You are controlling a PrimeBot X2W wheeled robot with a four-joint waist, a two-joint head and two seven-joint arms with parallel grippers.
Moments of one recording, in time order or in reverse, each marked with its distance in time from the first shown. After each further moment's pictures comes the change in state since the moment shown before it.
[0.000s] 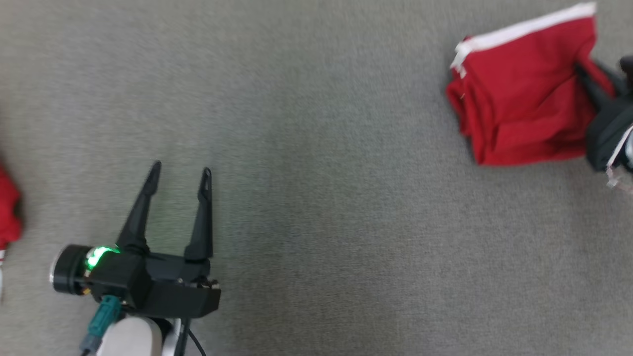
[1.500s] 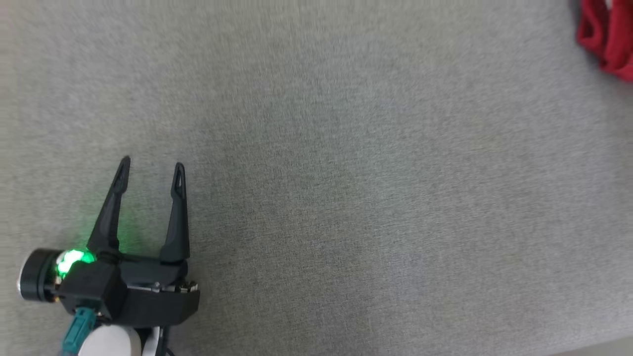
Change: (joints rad) left arm 0.021 0.042 0.036 -0.091 0.018 0.017 0.000; right arm -0.337 -0.183 0.120 0.170 0.042 0.000 -0.110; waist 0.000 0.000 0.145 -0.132
